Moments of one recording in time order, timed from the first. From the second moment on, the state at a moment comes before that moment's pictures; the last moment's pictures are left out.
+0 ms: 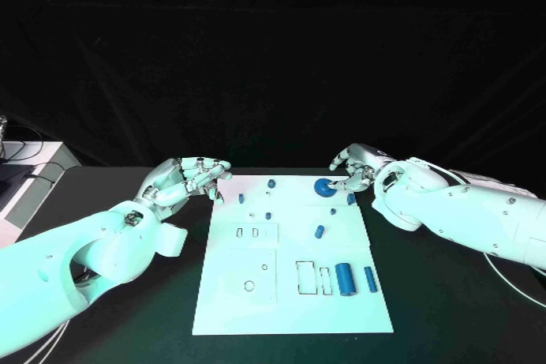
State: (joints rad) left arm 1.02 -0.95 0.28 1.62 -0.28 -0.19 0.37; left_hand 1.34 -0.20 0.53 0.21 0.05 0.90 0.18 0.25 0.25 1.20 0.12 0.07 0.10 1.15 0.04 0.83 0.71 0.18 1.12 0.13 0.73 0.39; right arm 1.38 -0.74 -0.12 1.27 -1.29 -0.42 -0.21; right_hand 1.36 -0.23 0.29 0.14 0.20 0.88 0.17 0.15 0.31 1.47 0.07 1.50 1.31 1.47 0.00 1.54 1.31 0.05 1.47 0.10 1.43 1.31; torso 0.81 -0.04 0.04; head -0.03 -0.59
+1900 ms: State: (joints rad) left arm 1.01 -0.95 0.28 1.60 -0.29 -0.19 0.36; left_hand 1.34 -0.19 0.53 0.21 0.05 0.90 0.18 0.25 0.25 1.20 0.12 0.07 0.10 1.15 0.04 0.83 0.71 0.18 1.12 0.13 0.74 0.40; right arm 1.37 -0.65 -0.12 1.18 -1.27 -0.40 -0.28; right_hand 1.42 -0.19 0.20 0.23 0.24 0.87 0.17 0.15 0.31 1.46 0.09 1.56 1.31 1.47 0.01 1.56 1.31 0.03 1.46 0.11 1.53 1.31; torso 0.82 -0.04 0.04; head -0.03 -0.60
